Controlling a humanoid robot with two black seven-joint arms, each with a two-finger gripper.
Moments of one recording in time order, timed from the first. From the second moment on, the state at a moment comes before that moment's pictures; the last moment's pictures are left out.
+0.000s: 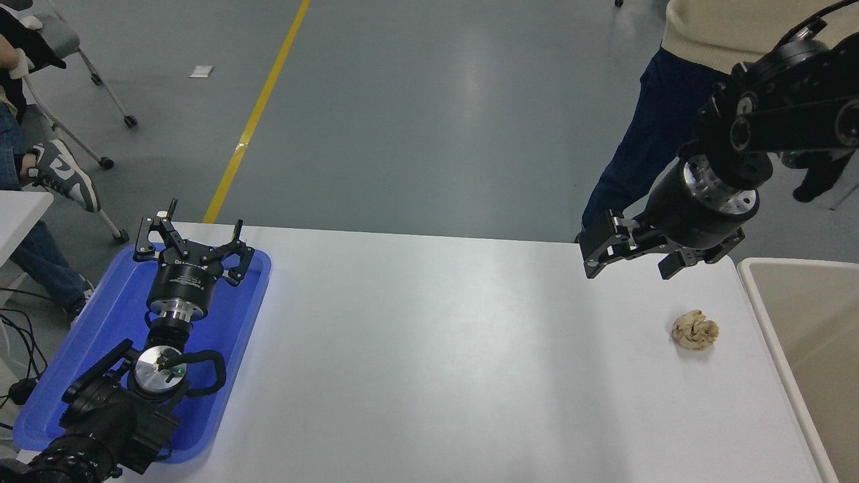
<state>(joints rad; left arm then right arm) -0.55 0.17 -1.10 -0.44 -0.08 -0.64 -0.35 2.25 -0.19 -1.41 1.45 -0.13 0.63 0.17</state>
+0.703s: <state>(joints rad) -0.55 0.16 -1.11 -0.44 -0.08 -0.64 -0.35 2.14 -0.24 -1.41 1.40 -0.23 0.55 0.17</state>
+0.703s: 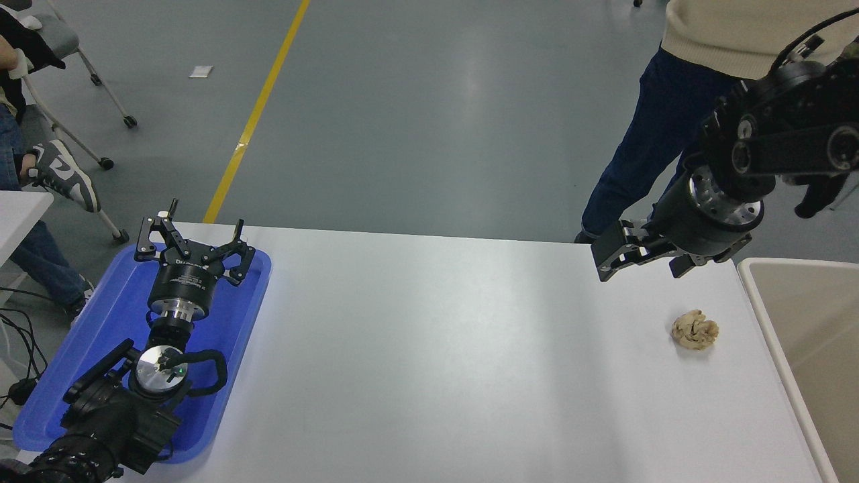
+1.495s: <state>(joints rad) -0.55 0.16 -1.10 -0.44 -0.08 -0.64 -0.35 1.56 -0.50 -1.14 0.79 -0.69 0.45 0.17</state>
